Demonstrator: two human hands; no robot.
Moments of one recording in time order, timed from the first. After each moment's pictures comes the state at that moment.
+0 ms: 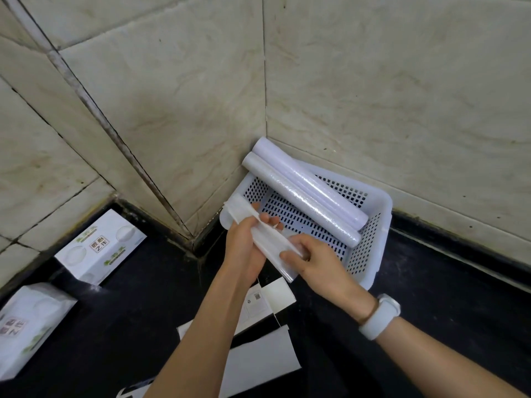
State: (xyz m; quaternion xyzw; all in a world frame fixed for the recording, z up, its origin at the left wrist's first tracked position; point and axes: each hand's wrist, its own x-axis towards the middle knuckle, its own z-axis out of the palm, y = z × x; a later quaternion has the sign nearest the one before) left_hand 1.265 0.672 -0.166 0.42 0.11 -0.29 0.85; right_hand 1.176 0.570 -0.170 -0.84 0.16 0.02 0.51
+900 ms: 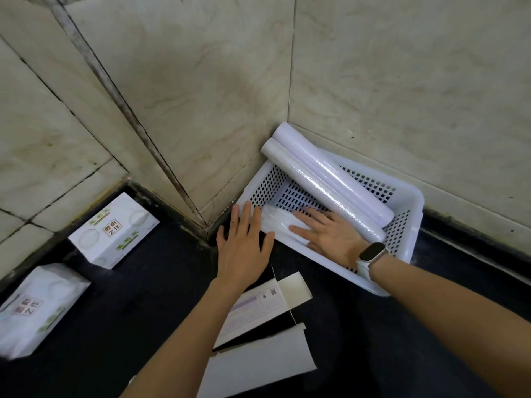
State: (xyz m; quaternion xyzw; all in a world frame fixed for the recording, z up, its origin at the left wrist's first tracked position) left_hand 1.282 0.720 -0.234 0.96 -0.24 -0.09 0.14; right_hand 1.238 0.512 -0.248 -0.98 -0.13 0.16 -0.05
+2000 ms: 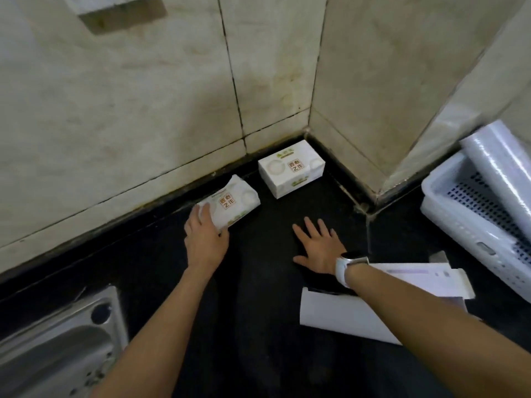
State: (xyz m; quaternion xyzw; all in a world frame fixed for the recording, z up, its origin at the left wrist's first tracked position) left_hand 1.258 1.086 -0.244 0.95 0.16 -0.02 0.26; right_hand 1.265 0.857 -0.262 -0.94 -0.12 0.31 0.05
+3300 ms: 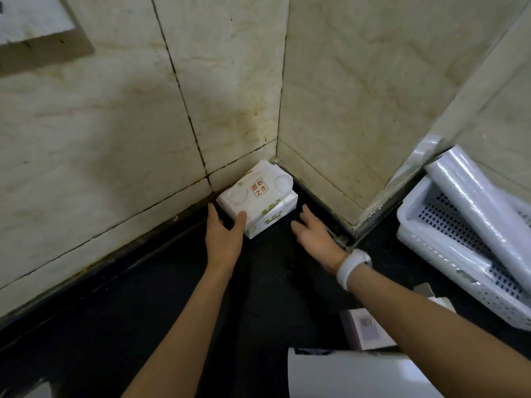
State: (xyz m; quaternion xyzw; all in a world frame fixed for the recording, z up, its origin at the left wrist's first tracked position) left_hand 1.348 0.998 -0.221 0.75 0.19 -0.03 0.63; right_hand 1.341 0.836 -0.229 -0.76 0.17 0.15 0.60
